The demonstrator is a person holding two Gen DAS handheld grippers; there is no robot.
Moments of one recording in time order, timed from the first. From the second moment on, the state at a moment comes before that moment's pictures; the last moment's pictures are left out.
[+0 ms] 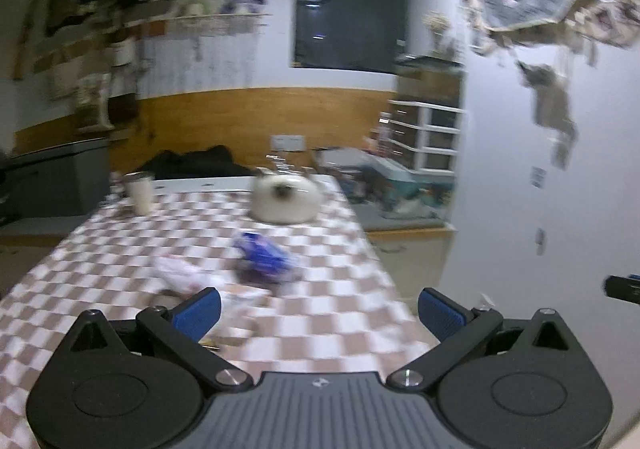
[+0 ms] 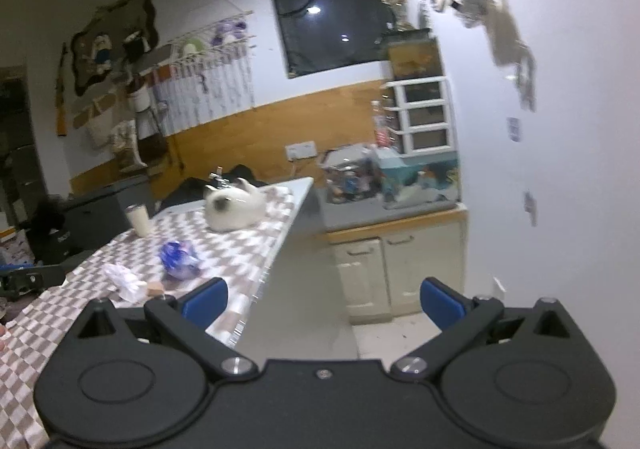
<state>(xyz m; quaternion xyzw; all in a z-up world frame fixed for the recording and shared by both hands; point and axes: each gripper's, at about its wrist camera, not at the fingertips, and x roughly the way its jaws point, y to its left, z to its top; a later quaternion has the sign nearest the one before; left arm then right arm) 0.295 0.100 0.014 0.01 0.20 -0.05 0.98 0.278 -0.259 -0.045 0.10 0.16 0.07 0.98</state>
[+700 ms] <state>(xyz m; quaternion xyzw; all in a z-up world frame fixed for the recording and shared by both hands) 0.395 0.206 -0.093 -0.03 0.29 0.00 0.96 0.372 -0.128 -0.027 0.06 0.15 0.11 0.98</state>
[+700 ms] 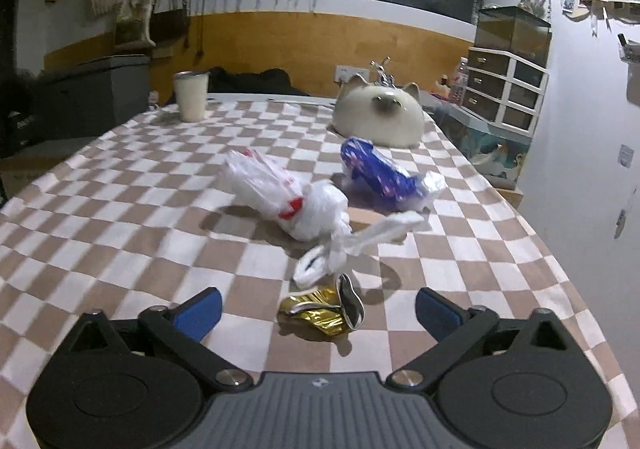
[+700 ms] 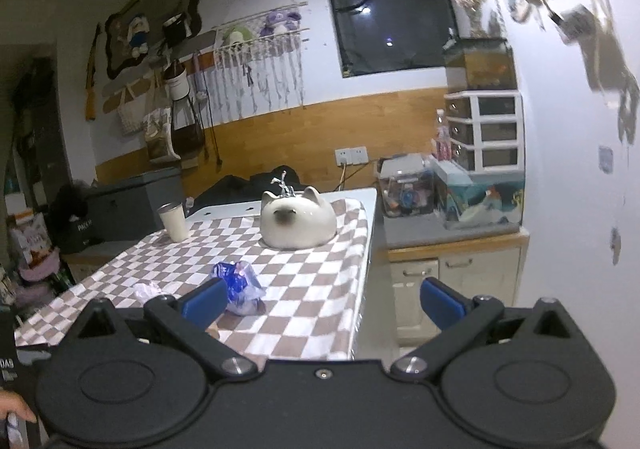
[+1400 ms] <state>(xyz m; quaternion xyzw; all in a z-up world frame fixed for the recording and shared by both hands) 0.413 0.219 -0.115 -0.08 0.30 -0.07 0.95 0.483 0.016 -0.071 -0.07 0.20 0.23 0.95</state>
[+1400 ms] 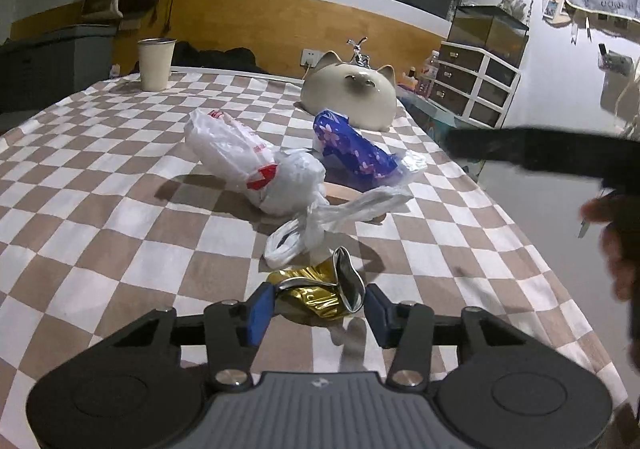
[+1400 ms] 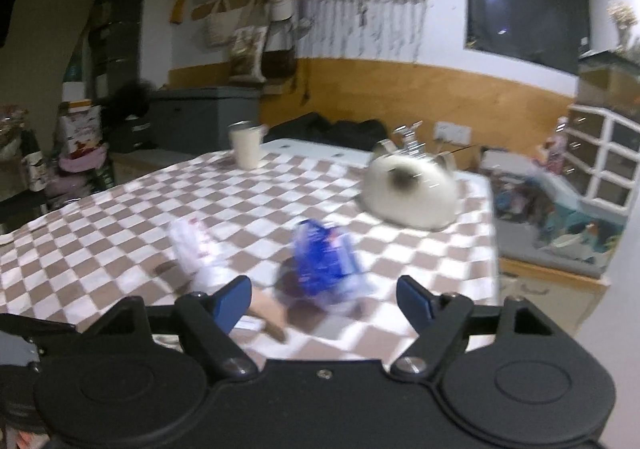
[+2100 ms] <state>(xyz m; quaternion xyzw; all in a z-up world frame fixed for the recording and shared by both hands) 0.396 0.225 -0.111 -0.07 0.30 -0.06 0.95 0.533 0.110 -0.106 -0.04 0.27 0.29 0.92</state>
